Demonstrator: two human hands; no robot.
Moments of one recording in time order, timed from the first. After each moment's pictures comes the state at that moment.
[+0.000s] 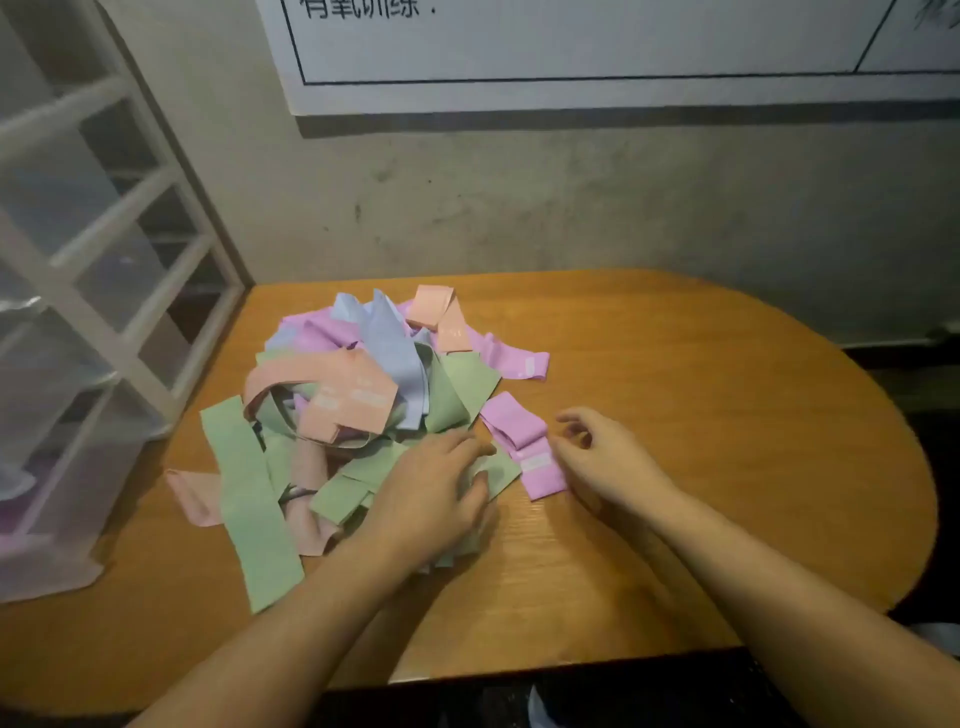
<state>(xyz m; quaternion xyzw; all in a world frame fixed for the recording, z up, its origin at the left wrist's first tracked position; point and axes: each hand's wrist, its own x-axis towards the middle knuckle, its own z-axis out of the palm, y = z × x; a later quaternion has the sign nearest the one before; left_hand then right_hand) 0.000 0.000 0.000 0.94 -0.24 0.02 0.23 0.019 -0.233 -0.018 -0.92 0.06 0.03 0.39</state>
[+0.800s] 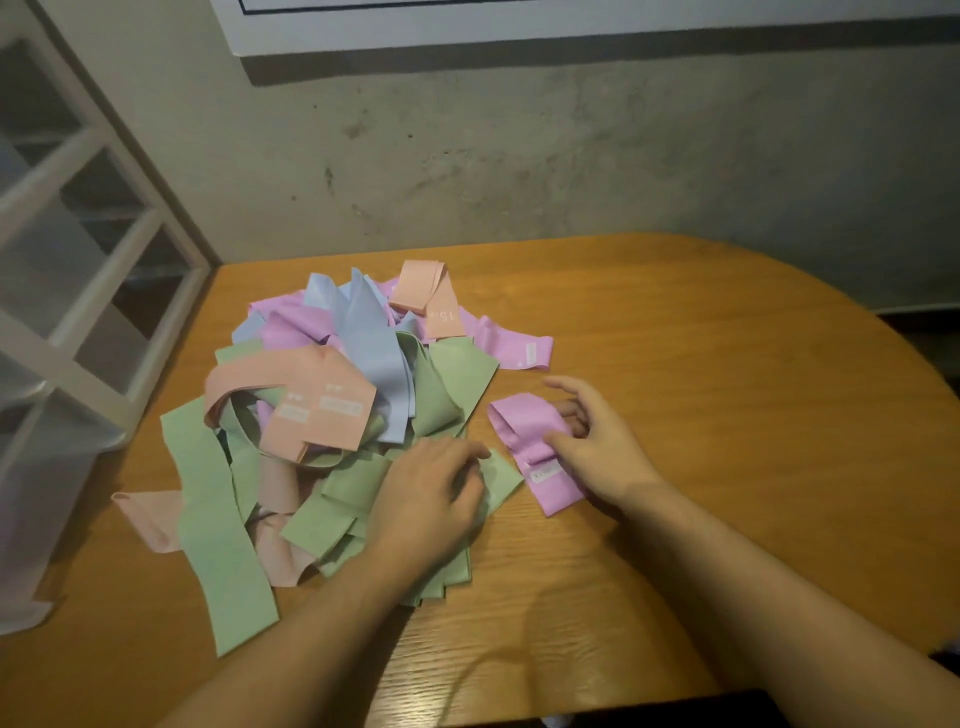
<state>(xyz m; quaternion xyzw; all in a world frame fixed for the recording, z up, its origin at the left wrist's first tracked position) 0.034 -0.012 -0.054 0.94 -0.17 0.05 0.29 0.050 -0.226 -0.044 -0.78 0.05 0.03 0.62</state>
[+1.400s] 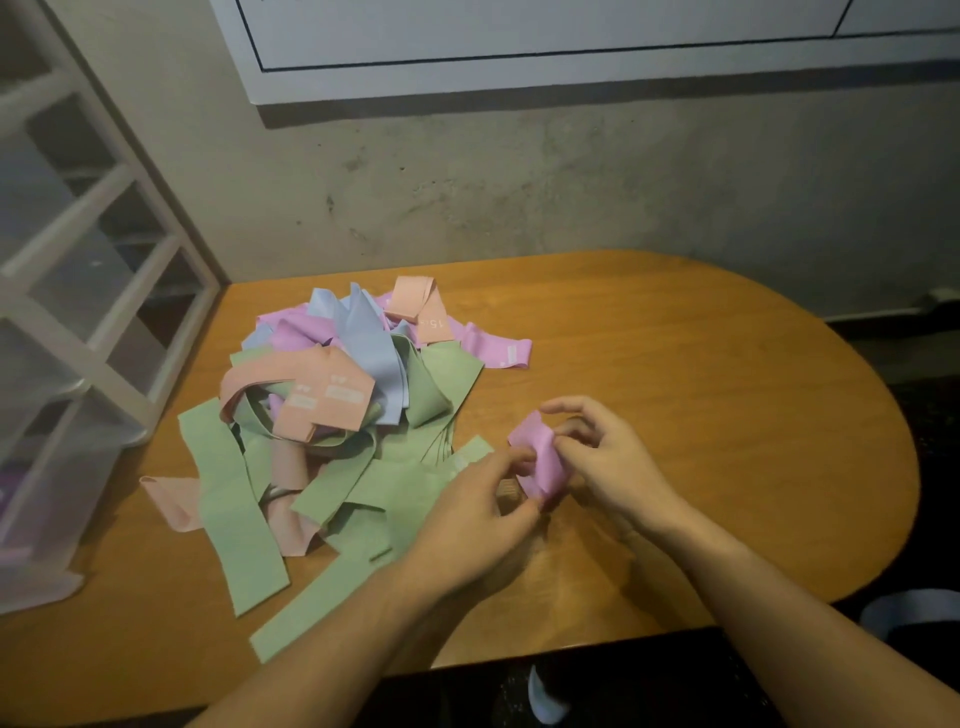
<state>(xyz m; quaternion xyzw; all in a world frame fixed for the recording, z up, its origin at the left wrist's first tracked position) -0.023 -0.053 -0.013 0.87 -0.19 -0.11 0.45 -0.014 -0.232 -0.003 -0.75 0.04 -0.01 0.66</state>
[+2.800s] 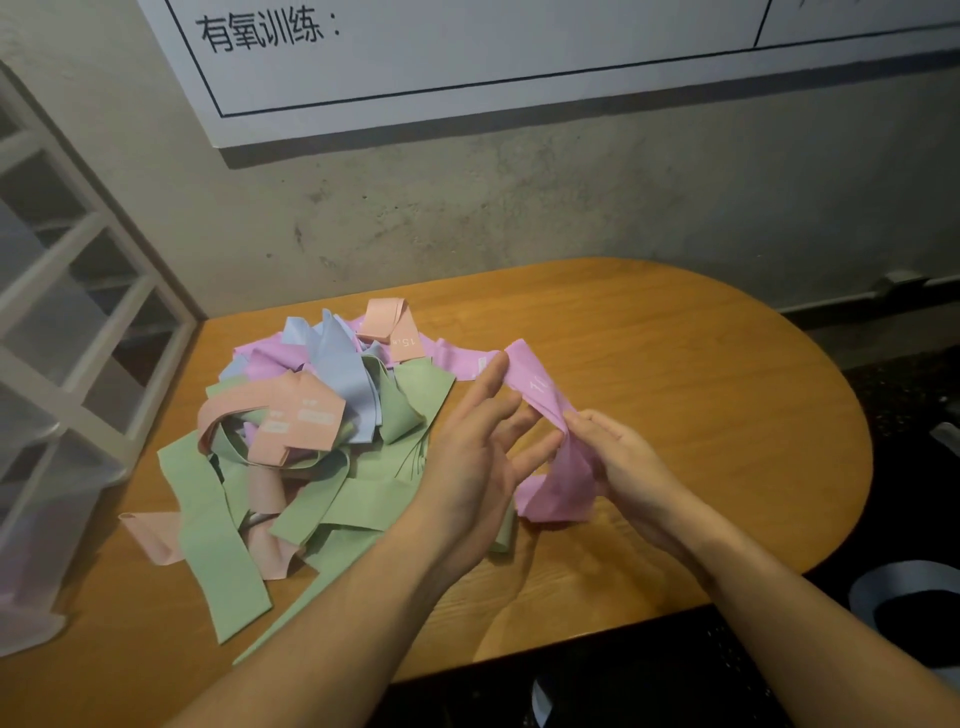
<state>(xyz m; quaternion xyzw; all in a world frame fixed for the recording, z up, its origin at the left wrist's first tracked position) -0.032 -0.105 0.079 0.45 -0.01 -0.22 0.87 -0.045 -0.260 0.019 -0.63 0.10 0.03 0.77</state>
